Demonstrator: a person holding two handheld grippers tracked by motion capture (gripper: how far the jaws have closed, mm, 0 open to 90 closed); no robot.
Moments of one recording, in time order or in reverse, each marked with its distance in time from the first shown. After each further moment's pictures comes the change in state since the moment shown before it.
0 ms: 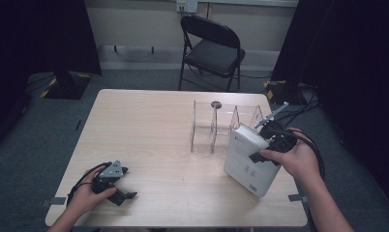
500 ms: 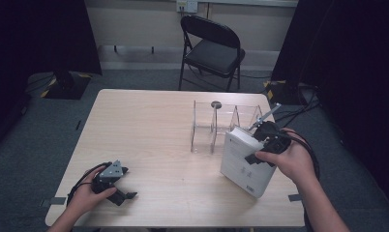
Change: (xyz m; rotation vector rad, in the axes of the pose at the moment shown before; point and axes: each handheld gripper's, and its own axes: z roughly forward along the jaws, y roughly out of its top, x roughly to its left) left arm 0.000 0.000 0.000 0.000 0.000 0.003; right arm 0.010 0.007 0.005 0.015 0.010 -0.045
